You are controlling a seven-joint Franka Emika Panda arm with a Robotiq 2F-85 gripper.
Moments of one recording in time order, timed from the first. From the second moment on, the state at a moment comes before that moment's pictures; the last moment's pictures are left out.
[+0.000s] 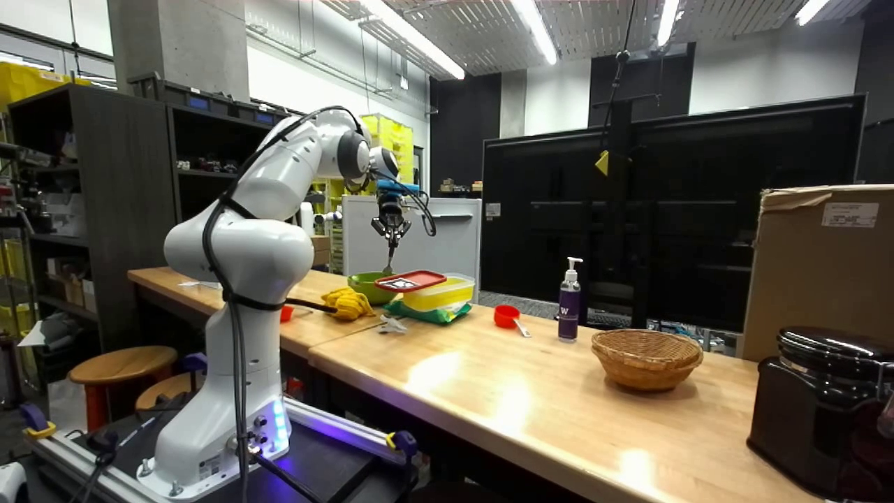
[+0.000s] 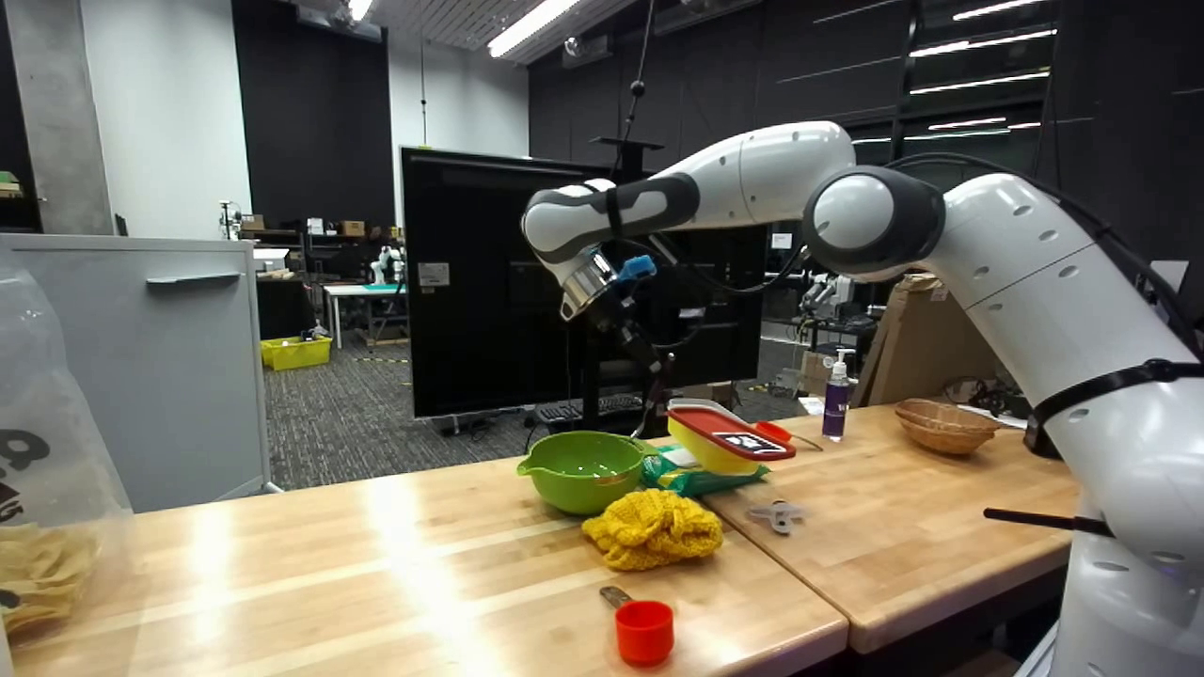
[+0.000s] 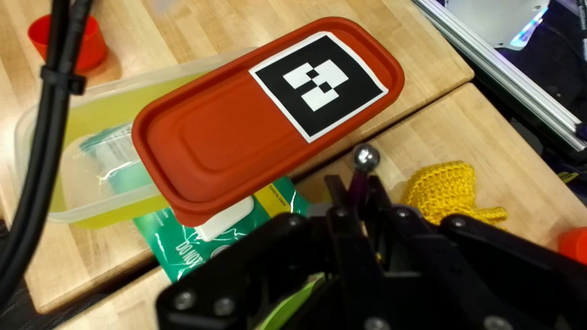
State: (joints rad) arm 0.18 0.65 0.15 -1.05 -0.38 1.05 -0.58
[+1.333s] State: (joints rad) arm 0.19 0.84 0.14 -0.90 -0.38 0.99 -0.56
